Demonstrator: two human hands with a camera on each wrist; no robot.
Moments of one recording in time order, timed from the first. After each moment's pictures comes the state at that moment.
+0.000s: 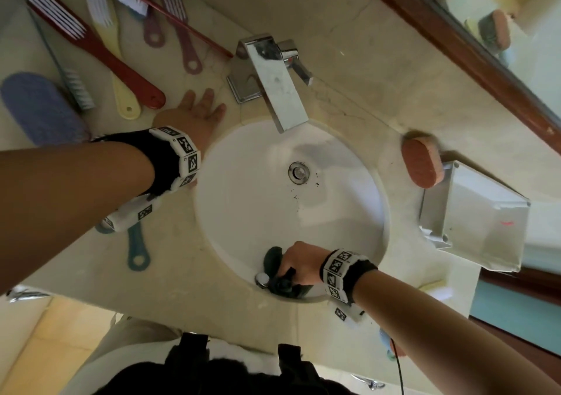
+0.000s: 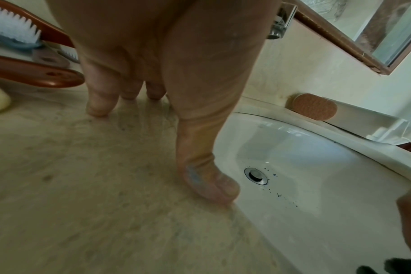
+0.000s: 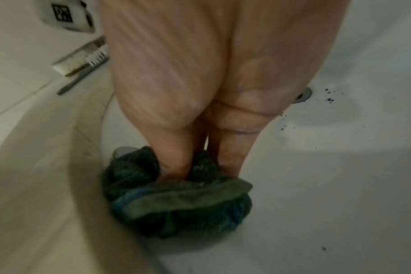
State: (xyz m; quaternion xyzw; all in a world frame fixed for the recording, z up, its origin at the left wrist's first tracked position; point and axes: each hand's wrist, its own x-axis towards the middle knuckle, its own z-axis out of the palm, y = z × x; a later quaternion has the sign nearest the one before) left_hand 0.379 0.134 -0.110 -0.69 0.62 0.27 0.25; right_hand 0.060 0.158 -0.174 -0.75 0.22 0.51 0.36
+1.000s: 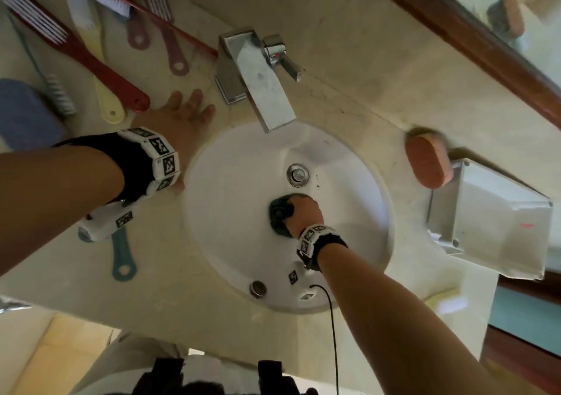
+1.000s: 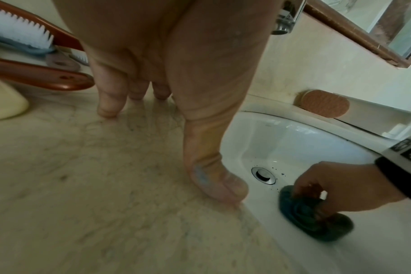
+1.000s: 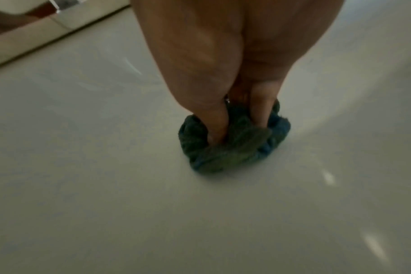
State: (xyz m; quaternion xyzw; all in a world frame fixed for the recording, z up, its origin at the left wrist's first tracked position) left_hand 0.382 0.129 -0.125 -0.67 0.63 0.26 0.29; right_hand 0.079 0.101 -0.246 -0.71 0.58 0.27 0.29
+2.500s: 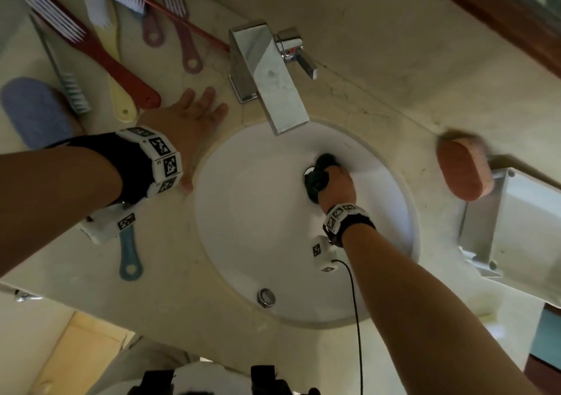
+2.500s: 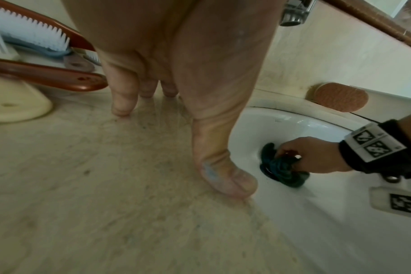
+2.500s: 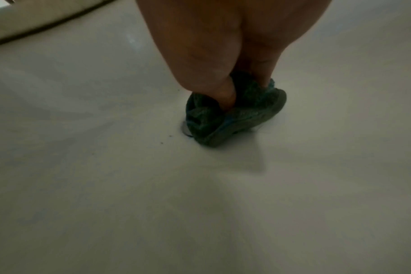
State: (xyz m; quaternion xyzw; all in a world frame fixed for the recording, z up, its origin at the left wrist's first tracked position) left_hand 0.380 0.123 -0.114 -0.66 0.61 0.29 0.33; right_hand 0.080 0.037 -0.250 -0.73 0.61 0.13 0.26
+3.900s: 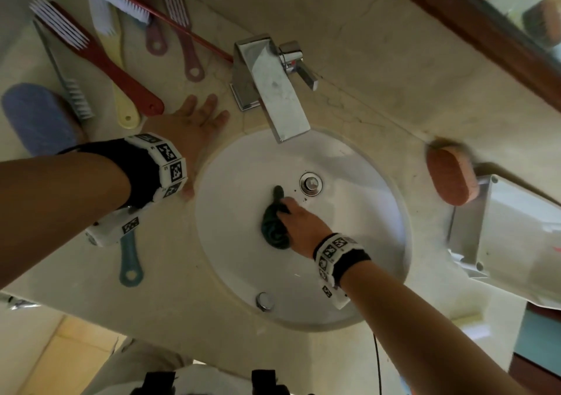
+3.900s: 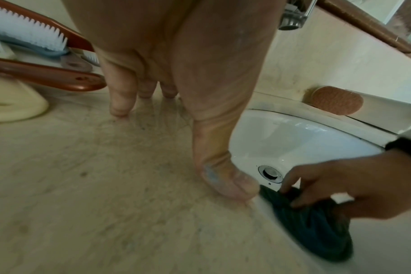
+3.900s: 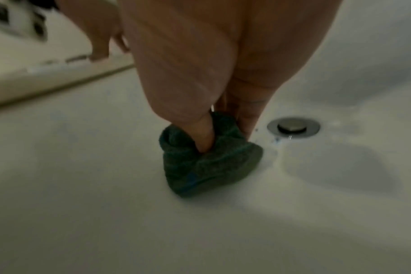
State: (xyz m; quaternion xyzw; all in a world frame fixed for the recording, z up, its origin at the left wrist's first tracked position) left_hand 0.381 0.125 -0.115 -0.66 0.62 0.29 0.31; right_hand 0.087 0.102 -0.229 -0.87 0.29 0.31 0.25
